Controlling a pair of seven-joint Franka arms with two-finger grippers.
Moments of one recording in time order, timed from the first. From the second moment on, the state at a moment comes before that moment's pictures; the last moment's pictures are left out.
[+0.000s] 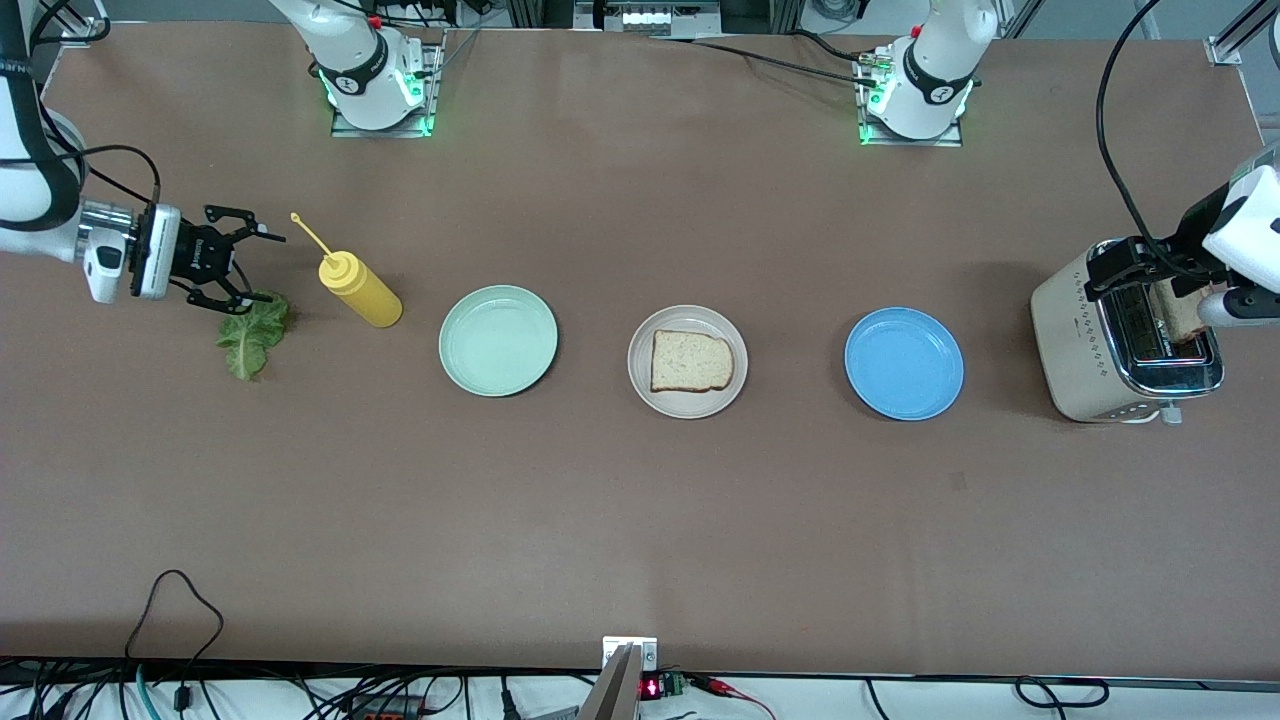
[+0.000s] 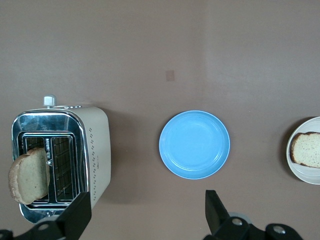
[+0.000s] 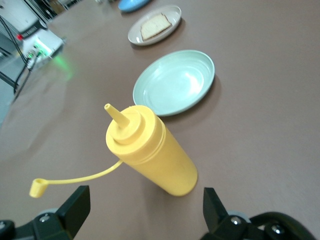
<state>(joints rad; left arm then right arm) 0.06 0.07 -0.05 -1.60 0.02 1.65 -0.06 -0.28 0.19 -0.13 -2.24 0.78 1.79 -1.98</state>
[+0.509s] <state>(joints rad) 0.06 0.06 -0.05 -1.60 0.02 1.65 -0.06 -0.30 0.40 -0.13 -2.24 0.92 1.76 -2.23</state>
